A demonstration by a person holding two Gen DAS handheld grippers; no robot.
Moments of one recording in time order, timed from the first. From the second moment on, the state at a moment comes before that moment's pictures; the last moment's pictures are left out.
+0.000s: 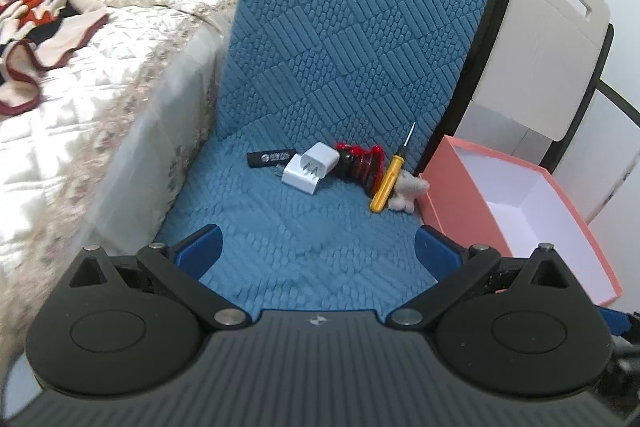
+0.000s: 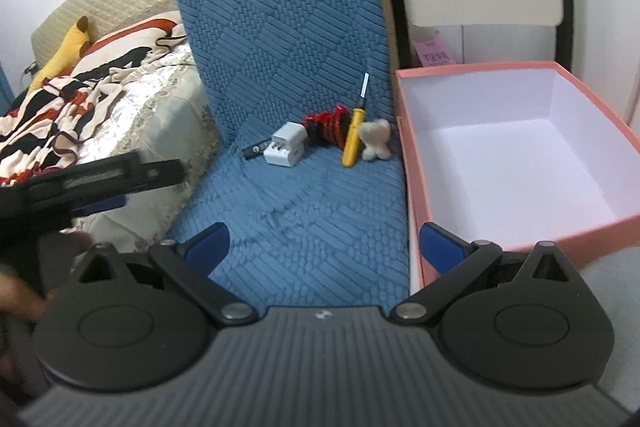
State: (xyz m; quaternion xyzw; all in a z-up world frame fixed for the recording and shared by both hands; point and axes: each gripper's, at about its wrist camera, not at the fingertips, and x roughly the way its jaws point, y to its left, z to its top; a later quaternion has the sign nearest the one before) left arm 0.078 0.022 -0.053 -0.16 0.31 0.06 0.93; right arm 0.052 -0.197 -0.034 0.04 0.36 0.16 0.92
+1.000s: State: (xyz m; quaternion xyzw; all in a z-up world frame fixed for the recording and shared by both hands) left arm 0.257 0.062 -0.128 -0.12 0.37 0.02 0.92; right arm 0.161 -0.125 -0.109 -0.01 0.38 0.22 0.90
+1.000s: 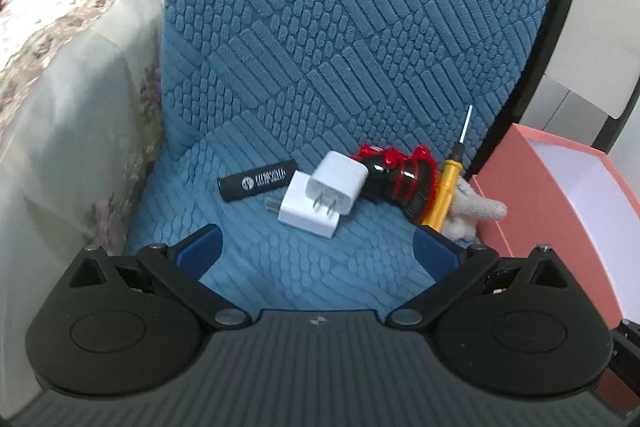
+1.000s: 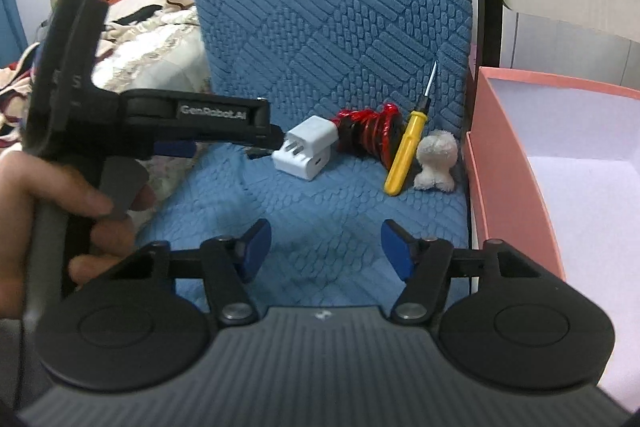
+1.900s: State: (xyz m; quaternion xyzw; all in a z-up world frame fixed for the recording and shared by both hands) left arm 0.352 0.067 -0.170 -0.10 0.40 -0.01 0.91; right arm 0.275 -0.092 -0.189 -0.03 0.42 0.07 0.90
